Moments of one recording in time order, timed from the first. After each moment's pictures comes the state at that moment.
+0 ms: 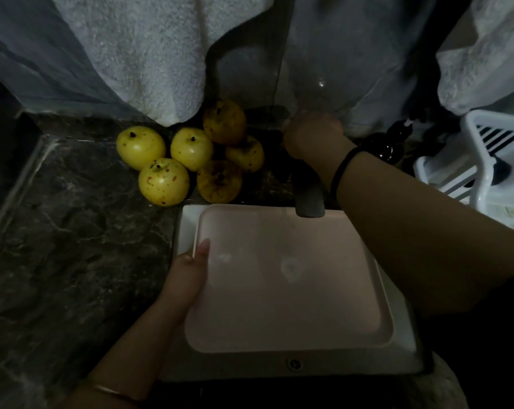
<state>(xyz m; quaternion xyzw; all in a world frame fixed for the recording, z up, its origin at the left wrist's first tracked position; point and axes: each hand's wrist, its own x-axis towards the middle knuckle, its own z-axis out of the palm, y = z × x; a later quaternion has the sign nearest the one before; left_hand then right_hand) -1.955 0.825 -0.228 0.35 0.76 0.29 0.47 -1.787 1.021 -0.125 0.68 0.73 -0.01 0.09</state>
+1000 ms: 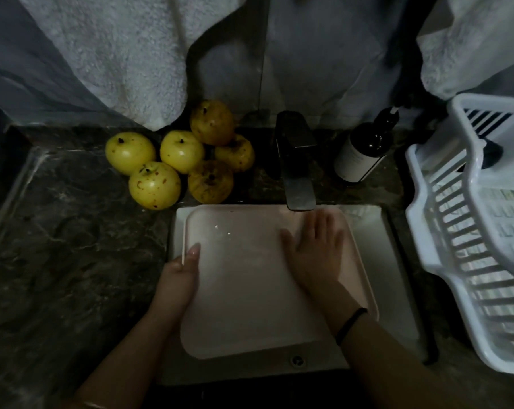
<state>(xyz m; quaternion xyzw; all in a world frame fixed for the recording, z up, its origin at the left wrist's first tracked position) -1.957 0.813 -0.226 0.34 0.74 0.34 0.48 -1.742 0.857 -0.263 0.76 0.63 -0.15 0.01</state>
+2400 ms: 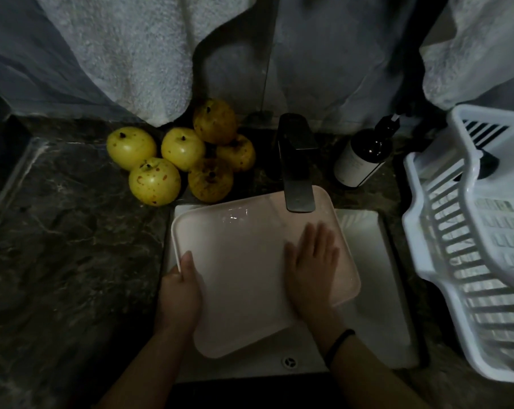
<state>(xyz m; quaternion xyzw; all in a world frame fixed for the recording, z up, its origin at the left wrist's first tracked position) -1.942 0.799 -0.258 0.31 0.80 0.36 0.36 -1.746 0.829 -0.282 0.77 0.61 -0.16 -0.11</state>
